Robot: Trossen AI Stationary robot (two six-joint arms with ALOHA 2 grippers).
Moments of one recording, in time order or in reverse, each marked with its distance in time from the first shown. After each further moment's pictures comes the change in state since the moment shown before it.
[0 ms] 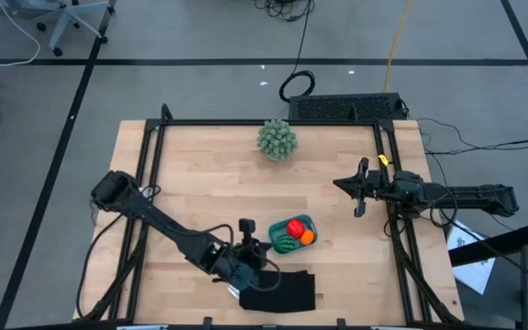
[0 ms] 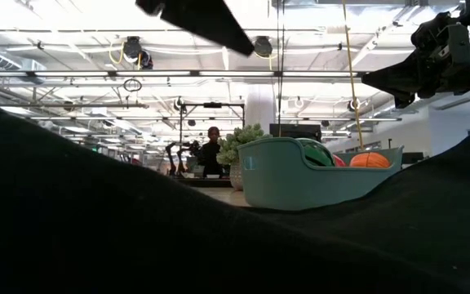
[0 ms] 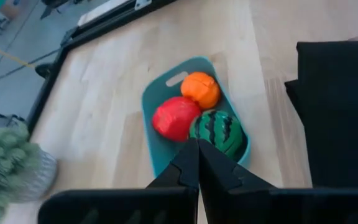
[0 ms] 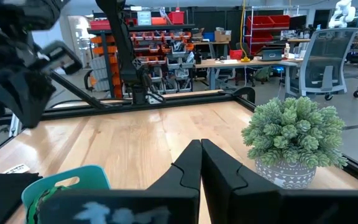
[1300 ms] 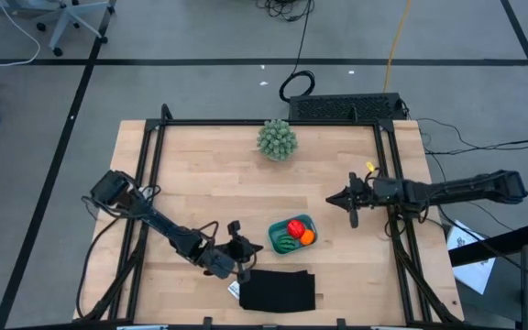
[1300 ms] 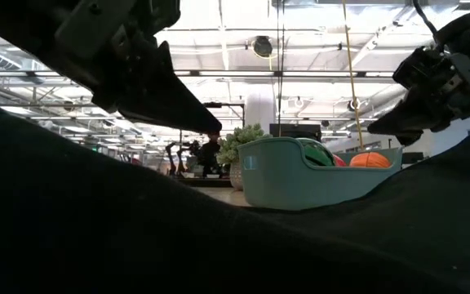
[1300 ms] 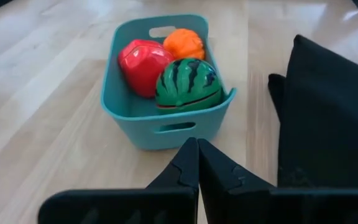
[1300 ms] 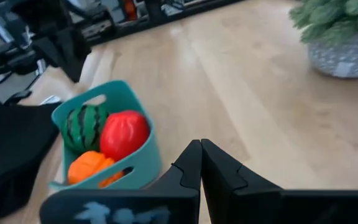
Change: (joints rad) left arm -0.007 -0.007 -0.454 0.639 0.069 -0.318; right arm 0.061 0.306 0.001 -0.023 -0.076 0.225
